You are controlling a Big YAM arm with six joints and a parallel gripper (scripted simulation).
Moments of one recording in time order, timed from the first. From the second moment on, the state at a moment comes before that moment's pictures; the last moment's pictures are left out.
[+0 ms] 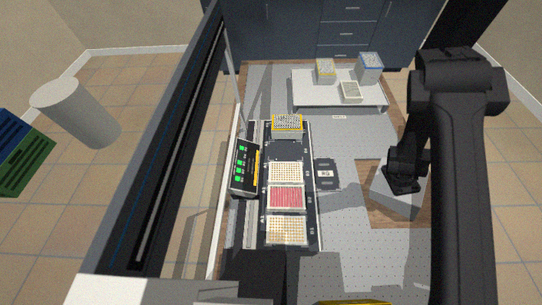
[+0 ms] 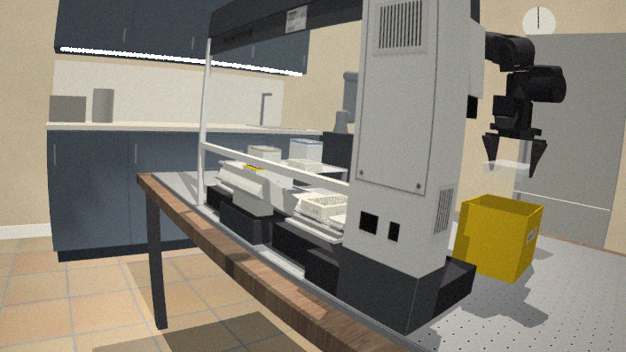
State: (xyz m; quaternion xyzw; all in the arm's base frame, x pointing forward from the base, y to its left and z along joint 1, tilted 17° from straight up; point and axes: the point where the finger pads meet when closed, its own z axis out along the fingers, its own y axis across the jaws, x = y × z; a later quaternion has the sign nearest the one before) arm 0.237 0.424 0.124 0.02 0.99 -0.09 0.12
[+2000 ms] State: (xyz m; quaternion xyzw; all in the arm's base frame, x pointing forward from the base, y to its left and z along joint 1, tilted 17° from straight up) arm 0.250 0.413 0.066 0.02 0.99 -0.09 0.12
